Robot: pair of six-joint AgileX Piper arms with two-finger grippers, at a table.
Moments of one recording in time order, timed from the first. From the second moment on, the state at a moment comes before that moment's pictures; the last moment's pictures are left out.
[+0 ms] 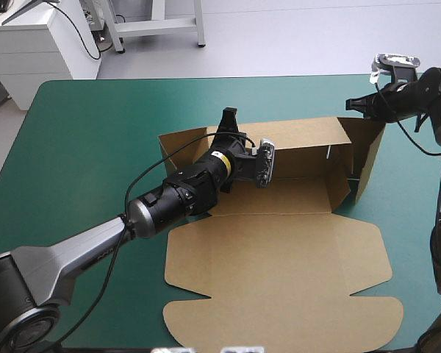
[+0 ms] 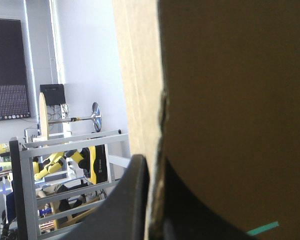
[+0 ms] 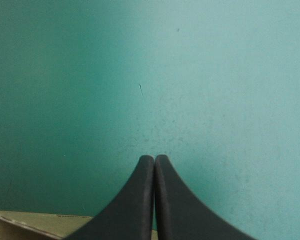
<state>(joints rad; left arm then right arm) -0.89 1.69 -1.37 0.93 0.46 0.34 -0.12 1.80 -1.75 0.30 0.96 -0.23</state>
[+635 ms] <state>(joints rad) -0.91 1.69 -1.38 0.95 0.53 0.27 -0.12 1.80 -1.75 0.29 1.20 -0.34</state>
